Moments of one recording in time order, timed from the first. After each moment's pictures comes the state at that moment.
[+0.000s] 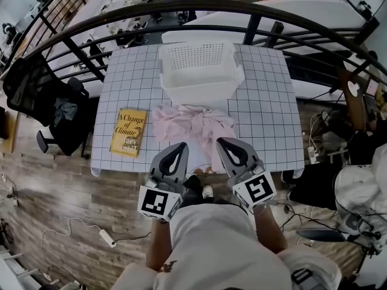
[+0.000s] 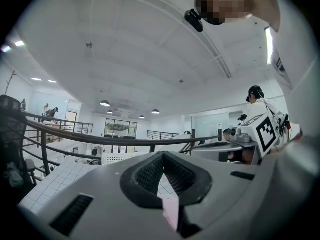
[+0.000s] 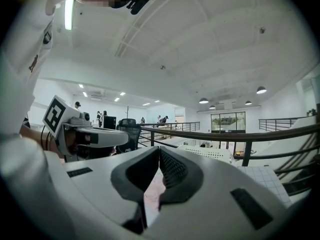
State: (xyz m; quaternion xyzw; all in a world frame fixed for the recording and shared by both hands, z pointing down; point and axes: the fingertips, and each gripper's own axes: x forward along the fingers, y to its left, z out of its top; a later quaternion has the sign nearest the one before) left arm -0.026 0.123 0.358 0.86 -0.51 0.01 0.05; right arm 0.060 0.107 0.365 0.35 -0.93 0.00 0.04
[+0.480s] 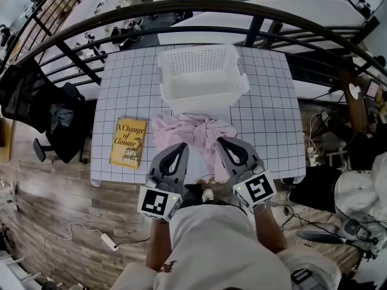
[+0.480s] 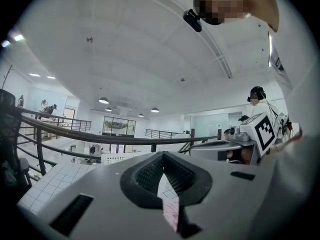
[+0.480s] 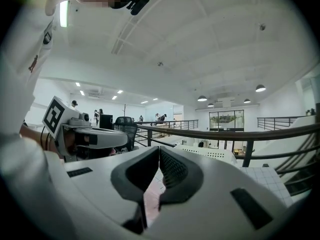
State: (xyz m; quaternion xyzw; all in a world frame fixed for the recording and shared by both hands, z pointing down) left arm -0.048 0.061 0.369 0.86 -0.50 0.02 0.06; right arm 0.039 0.044 0.371 0.36 -0.93 0.00 0.05
